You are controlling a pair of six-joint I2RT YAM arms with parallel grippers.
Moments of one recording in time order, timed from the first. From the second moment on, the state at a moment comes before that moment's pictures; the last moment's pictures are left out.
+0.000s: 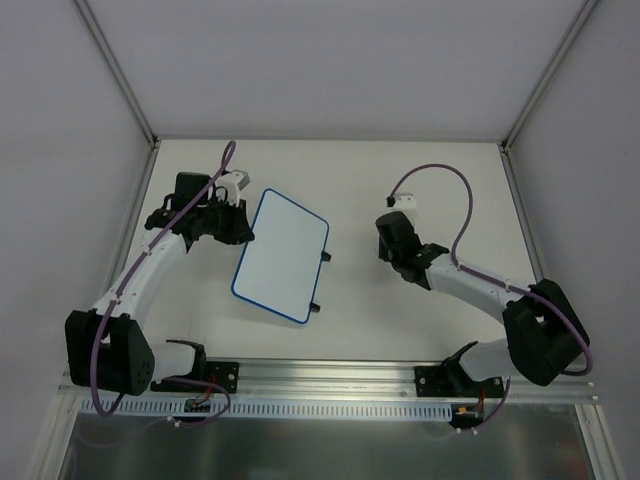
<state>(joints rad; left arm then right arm) -0.15 1.25 0.99 -0.59 0.47 0.07 0.67 1.39 0.77 -0.13 0.50 0.39</state>
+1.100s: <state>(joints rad) -0.18 1.44 1.20 -0.63 0.43 0.15 0.57 1.43 0.66 -0.19 0.54 0.63</state>
